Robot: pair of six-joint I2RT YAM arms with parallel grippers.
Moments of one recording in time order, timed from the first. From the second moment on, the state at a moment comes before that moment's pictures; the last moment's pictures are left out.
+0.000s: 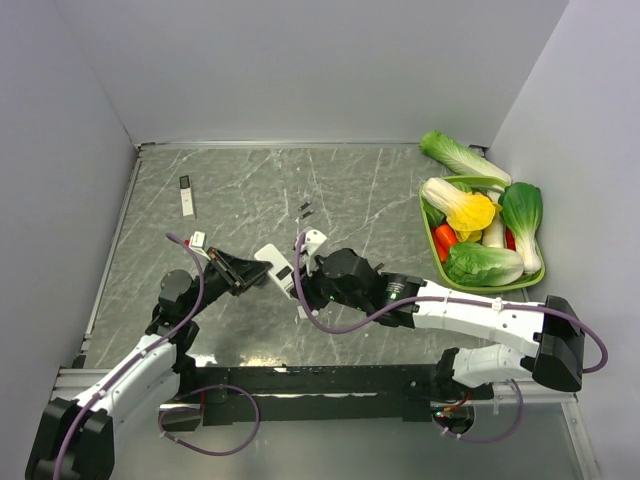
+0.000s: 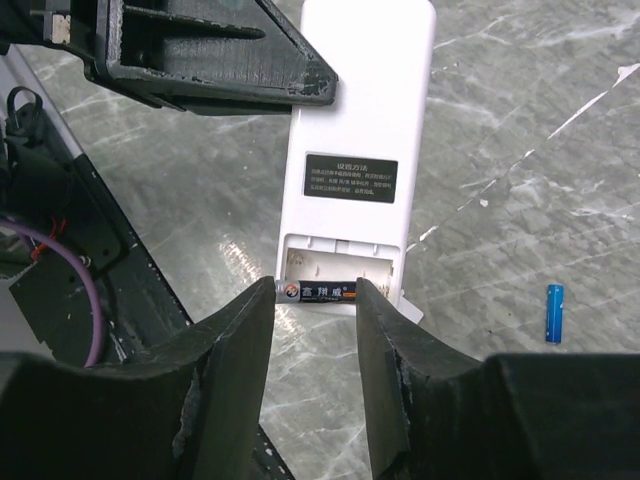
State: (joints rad) left arm -0.31 0.75 0.14 0.61 0.47 -1.30; right arm 1.15 1.24 0.92 -0.17 0.14 0.25
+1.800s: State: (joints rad) left arm -0.31 0.63 0.12 0.53 0.42 -1.36; right arm 1.20 1.31 0.96 -0.15 0.20 0.09
